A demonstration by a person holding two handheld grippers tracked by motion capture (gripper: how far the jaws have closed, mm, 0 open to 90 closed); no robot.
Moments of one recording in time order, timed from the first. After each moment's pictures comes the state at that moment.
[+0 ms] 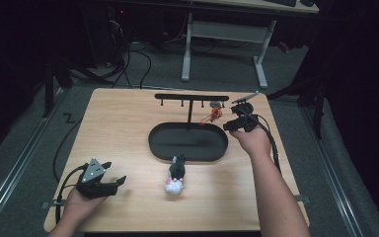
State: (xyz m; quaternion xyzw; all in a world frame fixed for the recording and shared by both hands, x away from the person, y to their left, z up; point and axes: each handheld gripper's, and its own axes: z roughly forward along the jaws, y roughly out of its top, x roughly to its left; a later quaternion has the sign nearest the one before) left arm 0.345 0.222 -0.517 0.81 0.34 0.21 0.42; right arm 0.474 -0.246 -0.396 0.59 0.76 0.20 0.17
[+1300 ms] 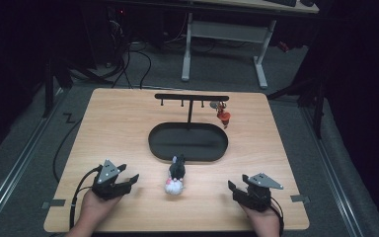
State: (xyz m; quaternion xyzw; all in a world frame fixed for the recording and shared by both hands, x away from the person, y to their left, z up) left arm 0.337 0.175 -0.518 0.80 0.36 0.20 0.44; right arm 0.282 -0.275 -0.511 0.53 0.72 0.38 0.24
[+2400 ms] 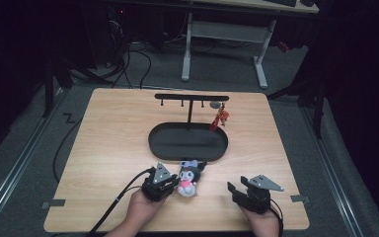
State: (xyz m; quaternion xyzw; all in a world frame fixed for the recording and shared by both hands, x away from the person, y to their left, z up) left arm 0.334 0.041 -0.525 0.83 0.31 0.12 0.44; right arm 0.276 -0.269 -0.509 0.53 0.72 0.39 0.23
